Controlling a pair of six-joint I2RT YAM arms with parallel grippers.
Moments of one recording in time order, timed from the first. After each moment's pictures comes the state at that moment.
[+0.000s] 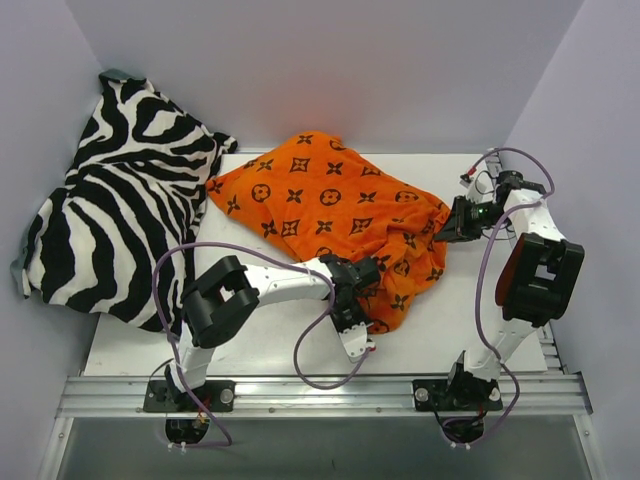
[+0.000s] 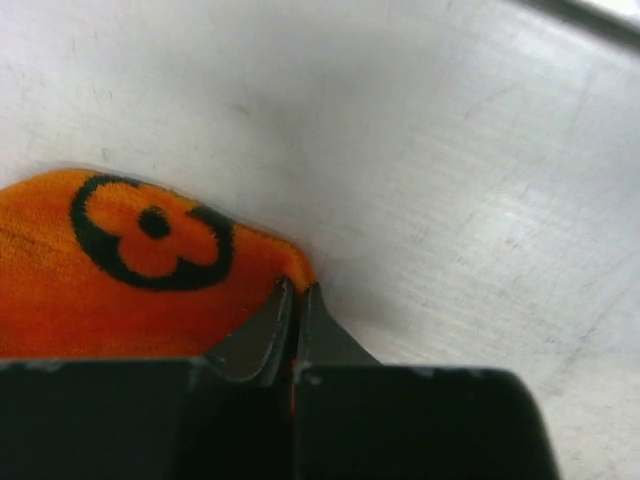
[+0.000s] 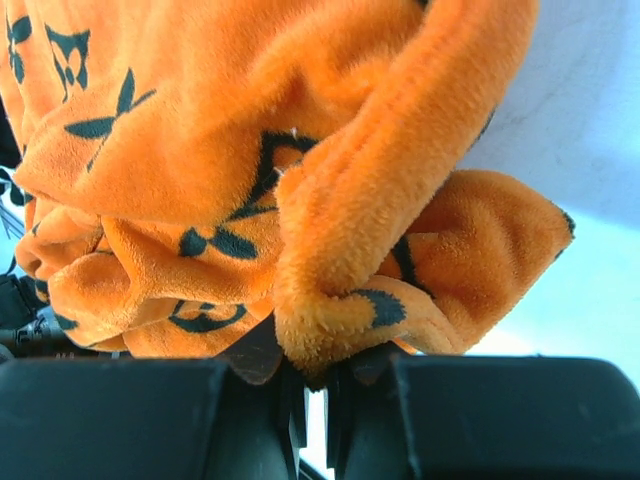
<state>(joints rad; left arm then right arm) -1.09 2.00 1.41 -0.82 0.45 1.68 -0.27 1.82 1.38 -0.94 -0.72 -0.22</state>
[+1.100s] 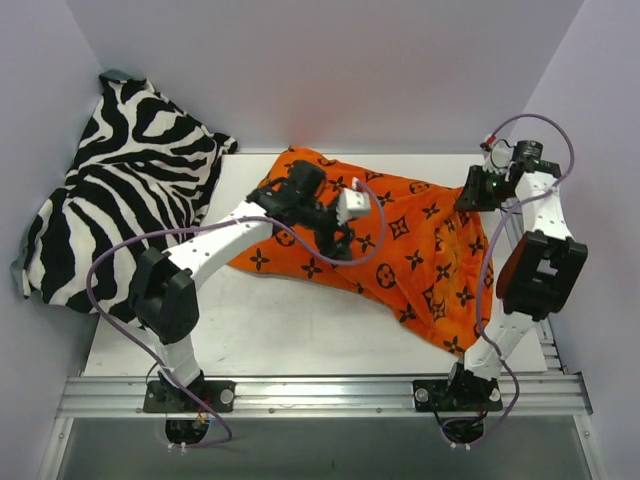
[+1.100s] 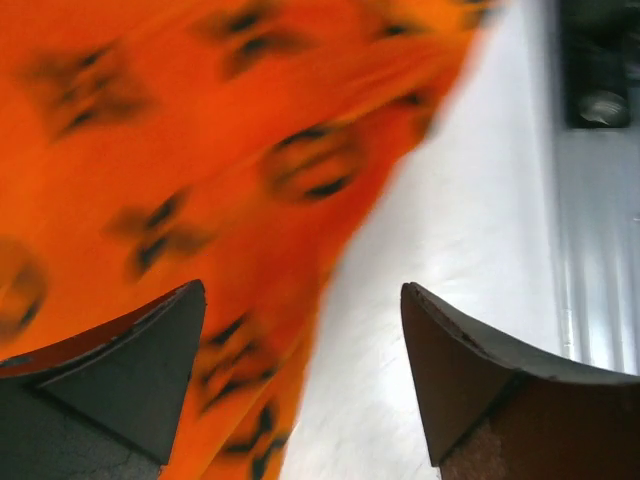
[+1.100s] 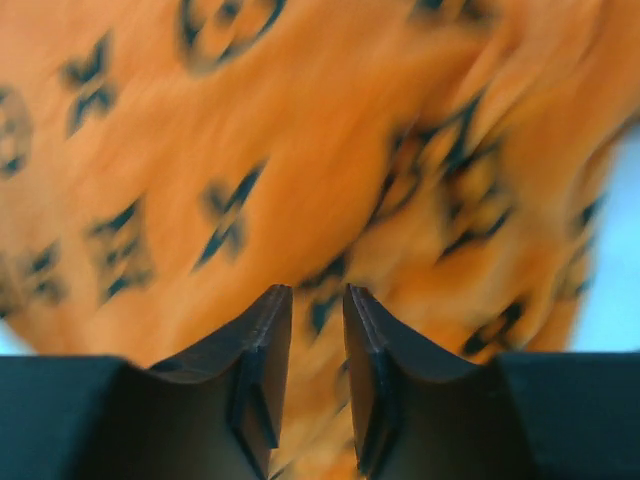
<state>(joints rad) -0.80 1.80 1.58 -0.60 0.71 0.53 -0.28 1.97 1.72 -0.83 -0.49 -0.21</state>
